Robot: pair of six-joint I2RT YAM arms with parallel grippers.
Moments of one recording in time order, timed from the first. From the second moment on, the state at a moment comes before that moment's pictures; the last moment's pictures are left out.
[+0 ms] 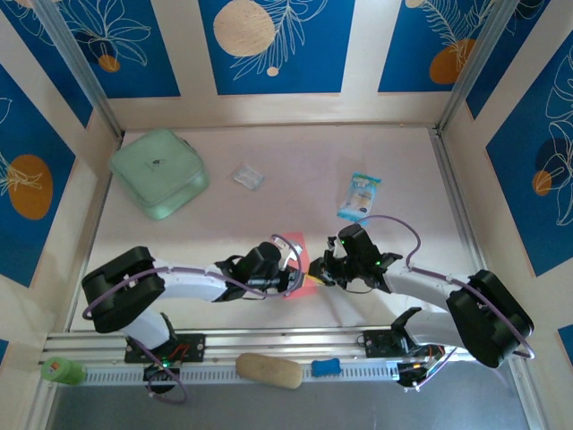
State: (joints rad) left arm -1.04 1.54 0.58 0.32 0.17 -0.59; right arm 0.62 1.22 0.39 -0.02 -0.55 1.09
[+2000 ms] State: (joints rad) left arm -1.00 1.52 0.56 0.27 0.20 -0.57; right arm 0.68 1.32 0.44 -0.08 -0.51 1.09
